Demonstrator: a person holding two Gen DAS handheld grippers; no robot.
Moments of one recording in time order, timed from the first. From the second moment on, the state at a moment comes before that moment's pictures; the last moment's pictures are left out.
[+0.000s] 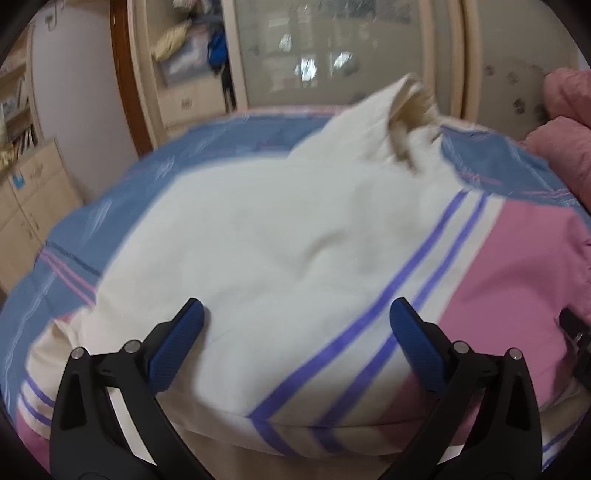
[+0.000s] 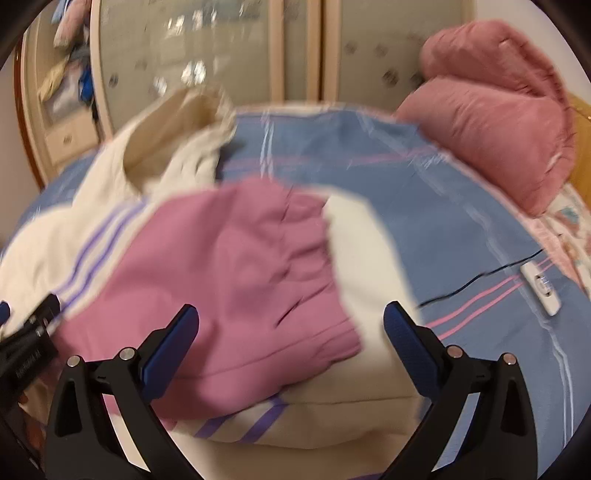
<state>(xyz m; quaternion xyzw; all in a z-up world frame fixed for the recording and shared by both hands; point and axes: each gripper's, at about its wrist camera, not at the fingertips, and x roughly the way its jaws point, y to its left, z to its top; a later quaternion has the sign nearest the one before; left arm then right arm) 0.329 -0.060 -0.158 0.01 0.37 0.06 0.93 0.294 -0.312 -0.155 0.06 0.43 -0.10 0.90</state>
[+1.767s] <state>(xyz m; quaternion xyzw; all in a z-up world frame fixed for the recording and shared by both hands) 0.316 -0.021 -0.174 -0.10 0.32 0.01 0.94 0.359 -0.246 0.020 0.22 0.20 0.21 0.93</state>
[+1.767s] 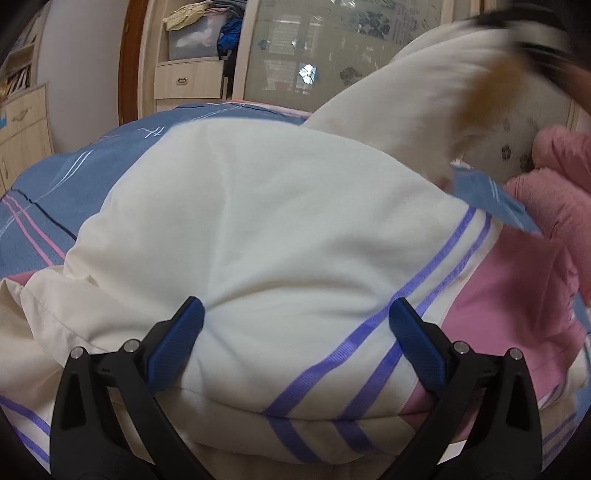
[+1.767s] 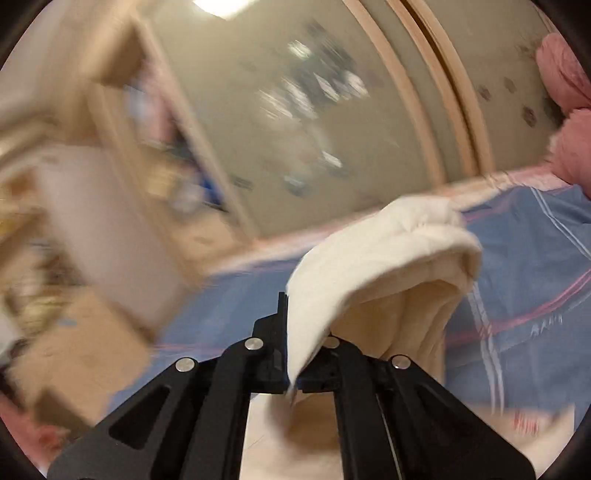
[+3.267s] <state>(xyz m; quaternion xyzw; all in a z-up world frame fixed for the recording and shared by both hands) 0.239 0.033 -0.087 -0.15 0.22 0.10 0.96 0.178 -0.266 -0.141 0.24 0.38 0.26 0.85</state>
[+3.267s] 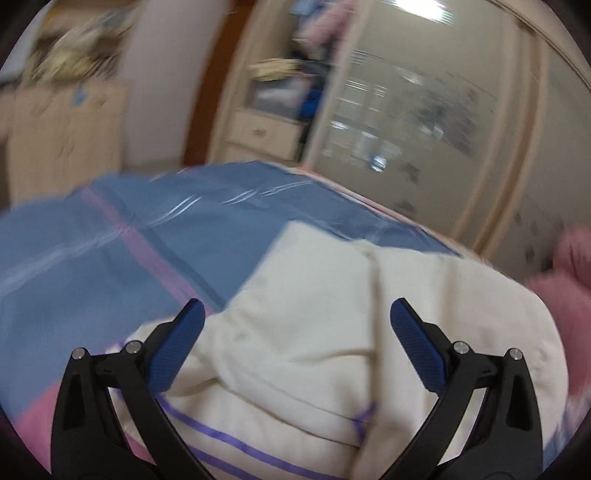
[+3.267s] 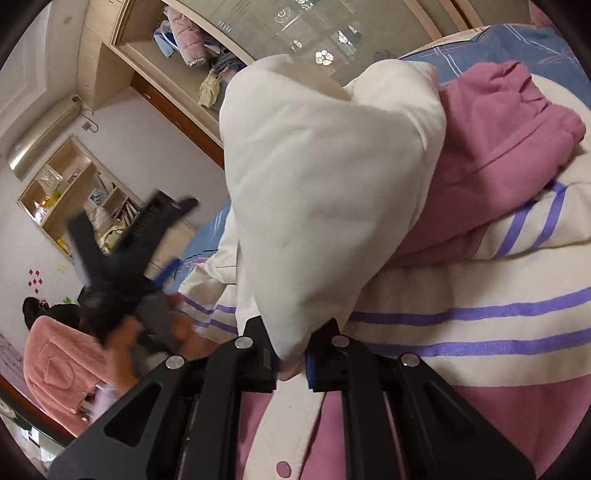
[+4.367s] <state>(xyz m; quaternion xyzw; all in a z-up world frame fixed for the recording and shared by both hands) 0.251 -0.094 -0.109 0.03 0.30 0.03 0.95 0.230 -0.336 -0.149 0.06 0.40 -0.15 0.90</state>
